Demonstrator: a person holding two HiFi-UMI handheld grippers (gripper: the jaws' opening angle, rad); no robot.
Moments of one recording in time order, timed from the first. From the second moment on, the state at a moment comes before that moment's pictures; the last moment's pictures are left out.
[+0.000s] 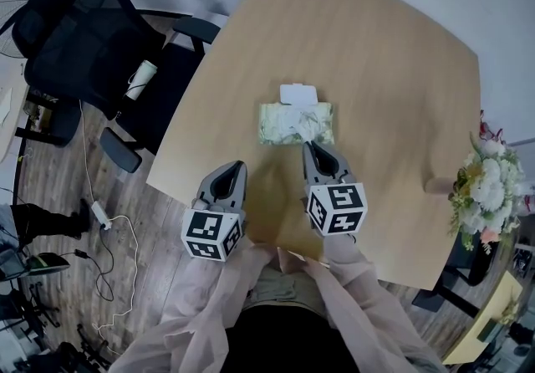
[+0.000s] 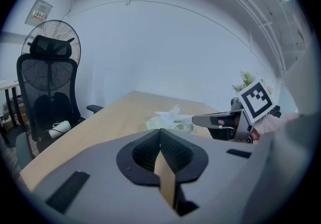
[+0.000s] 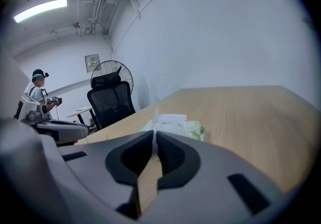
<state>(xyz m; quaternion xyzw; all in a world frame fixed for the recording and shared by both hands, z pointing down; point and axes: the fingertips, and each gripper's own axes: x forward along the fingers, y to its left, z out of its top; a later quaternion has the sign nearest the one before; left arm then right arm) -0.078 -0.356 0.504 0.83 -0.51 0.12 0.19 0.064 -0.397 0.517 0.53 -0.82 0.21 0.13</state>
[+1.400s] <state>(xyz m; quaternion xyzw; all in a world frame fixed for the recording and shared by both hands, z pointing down) -0.078 -0.316 0.484 0.83 -0.52 0.11 0.17 0.083 -0.353 0.496 0.54 -0.81 0.19 0.11</state>
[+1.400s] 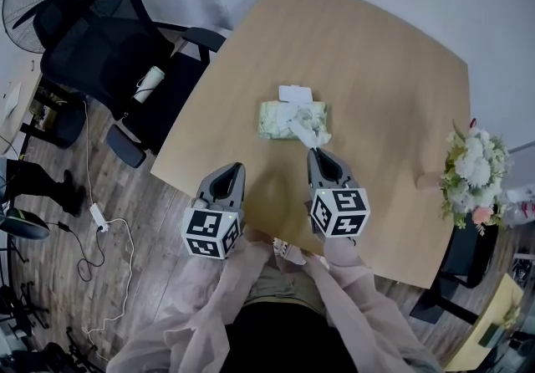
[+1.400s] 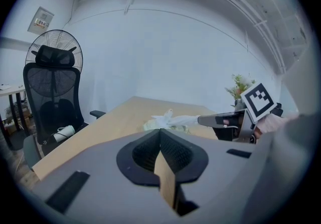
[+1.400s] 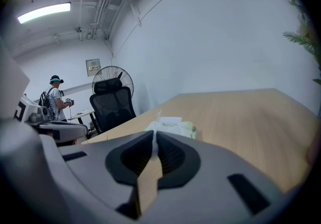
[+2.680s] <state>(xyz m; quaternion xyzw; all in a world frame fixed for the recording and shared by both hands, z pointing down) -0.053 -0.280 0.462 0.85 -0.51 0.09 0.14 0.136 -0.296 0.455 0.58 -0.80 0.18 0.05</state>
